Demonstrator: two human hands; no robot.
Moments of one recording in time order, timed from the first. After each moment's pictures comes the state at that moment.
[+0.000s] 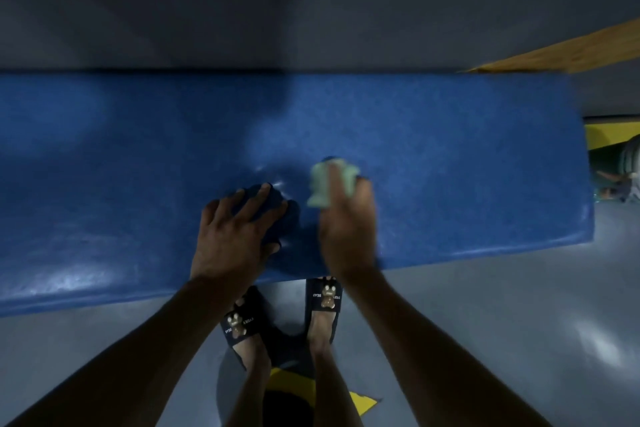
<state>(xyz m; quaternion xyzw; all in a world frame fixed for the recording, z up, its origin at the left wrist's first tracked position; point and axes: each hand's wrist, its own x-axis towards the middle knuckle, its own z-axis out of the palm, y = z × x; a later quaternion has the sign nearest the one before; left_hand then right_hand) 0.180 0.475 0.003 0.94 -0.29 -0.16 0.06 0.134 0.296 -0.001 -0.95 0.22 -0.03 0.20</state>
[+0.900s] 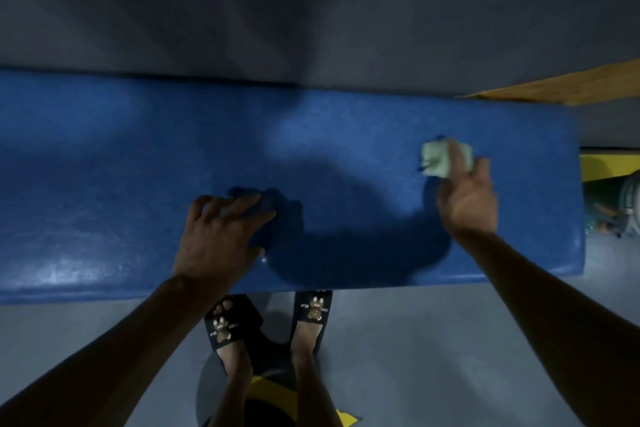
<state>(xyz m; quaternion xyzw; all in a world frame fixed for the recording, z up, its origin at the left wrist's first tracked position) 0.193 0.461 0.019 0.95 -0.27 -0.15 0.07 0.146 0.078 0.008 -0.97 0.22 0.01 0.10</state>
